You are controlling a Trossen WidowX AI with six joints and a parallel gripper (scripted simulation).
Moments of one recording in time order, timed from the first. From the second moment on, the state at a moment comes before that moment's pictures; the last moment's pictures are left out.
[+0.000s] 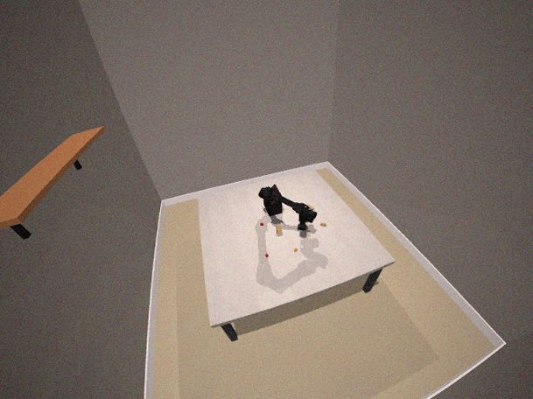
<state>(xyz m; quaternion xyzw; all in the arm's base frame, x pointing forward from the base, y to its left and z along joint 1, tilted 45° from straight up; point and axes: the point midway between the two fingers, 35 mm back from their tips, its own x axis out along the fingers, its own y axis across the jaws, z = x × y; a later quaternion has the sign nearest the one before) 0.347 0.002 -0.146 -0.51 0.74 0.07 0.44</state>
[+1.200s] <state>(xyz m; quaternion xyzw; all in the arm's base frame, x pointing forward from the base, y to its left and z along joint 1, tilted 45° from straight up) 0.348 0.002 -0.147 -0.65 0.64 0.37 0.19</state>
